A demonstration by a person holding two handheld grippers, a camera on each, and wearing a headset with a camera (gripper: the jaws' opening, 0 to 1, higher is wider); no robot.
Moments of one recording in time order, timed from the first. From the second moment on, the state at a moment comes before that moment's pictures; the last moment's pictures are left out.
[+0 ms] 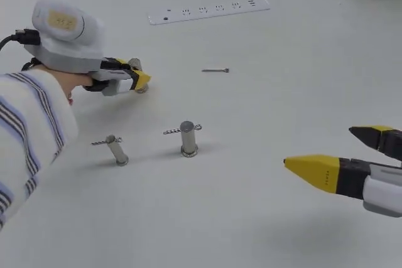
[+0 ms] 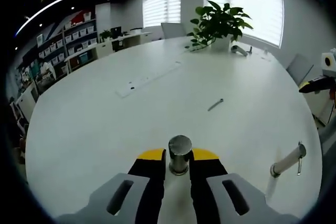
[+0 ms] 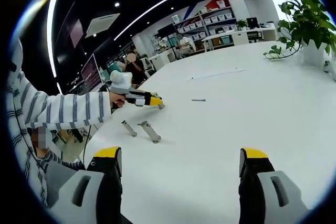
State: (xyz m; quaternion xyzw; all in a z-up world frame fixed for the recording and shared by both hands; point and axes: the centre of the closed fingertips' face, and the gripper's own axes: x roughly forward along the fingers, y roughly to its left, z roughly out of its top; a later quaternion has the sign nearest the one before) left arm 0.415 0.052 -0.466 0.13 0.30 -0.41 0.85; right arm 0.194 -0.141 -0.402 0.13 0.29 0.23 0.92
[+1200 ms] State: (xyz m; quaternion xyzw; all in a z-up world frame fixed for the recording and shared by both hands) left arm 0.378 0.085 -0.401 0.15 0.29 -0.37 0.87; right arm 0.192 -0.122 -0.386 0.12 0.27 0.26 0.92
